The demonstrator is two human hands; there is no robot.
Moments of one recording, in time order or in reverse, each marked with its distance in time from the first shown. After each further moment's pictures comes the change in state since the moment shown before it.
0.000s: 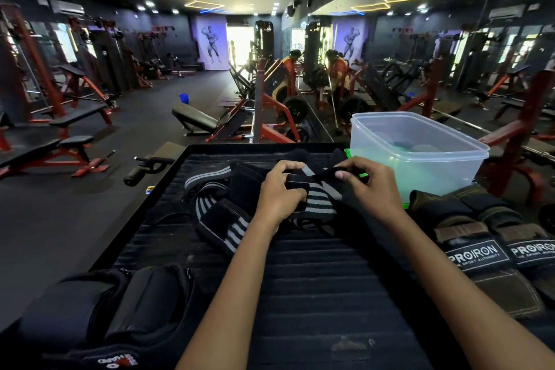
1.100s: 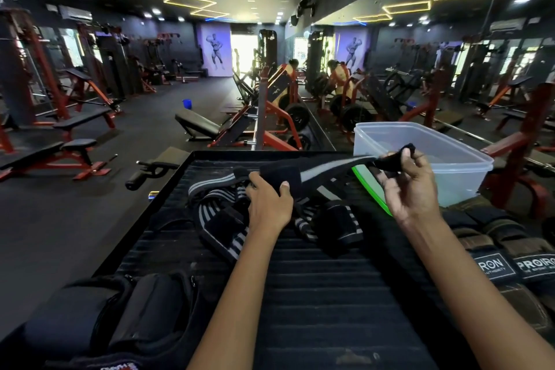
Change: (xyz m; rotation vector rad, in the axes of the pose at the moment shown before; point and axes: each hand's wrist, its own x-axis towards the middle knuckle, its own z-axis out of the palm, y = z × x) left_hand 0.005 -0.007 -0.007 0.378 0.281 -0.126; right_hand 0.013 -0.014 -0.027 1.176 0.339 0.380
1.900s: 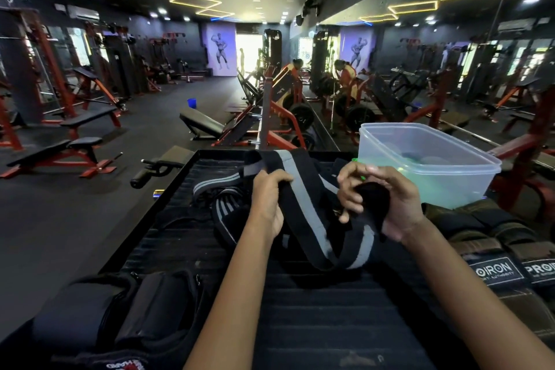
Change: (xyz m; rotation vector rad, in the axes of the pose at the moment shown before) left_hand 0.007 0.009 -0.009 -1.016 -0.192 -0.059; right_hand -0.029 0.006 0.017 -0.165 -0.716 0.468
